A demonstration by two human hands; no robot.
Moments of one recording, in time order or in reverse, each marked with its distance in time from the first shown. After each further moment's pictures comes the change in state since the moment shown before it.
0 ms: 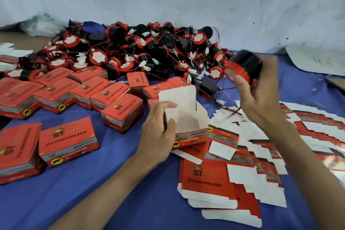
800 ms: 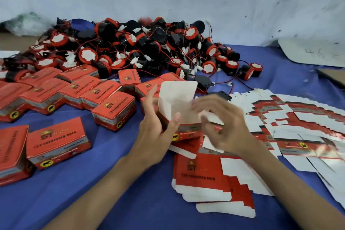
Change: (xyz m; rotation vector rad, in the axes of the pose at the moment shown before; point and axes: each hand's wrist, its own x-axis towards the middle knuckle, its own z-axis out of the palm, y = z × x) left_hand -0.005 0.009 -0.001 -0.118 -0.052 0.090; right_hand -0.056 -0.028 0.023 0.104 -0.295 -0.244
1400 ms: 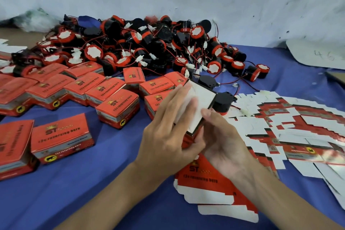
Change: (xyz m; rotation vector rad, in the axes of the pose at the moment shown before) left_hand -0.006 0.033 0.011 0.551 0.241 0.556; right_hand 0.005 -0.052 0.009 1.637 0.122 0.963
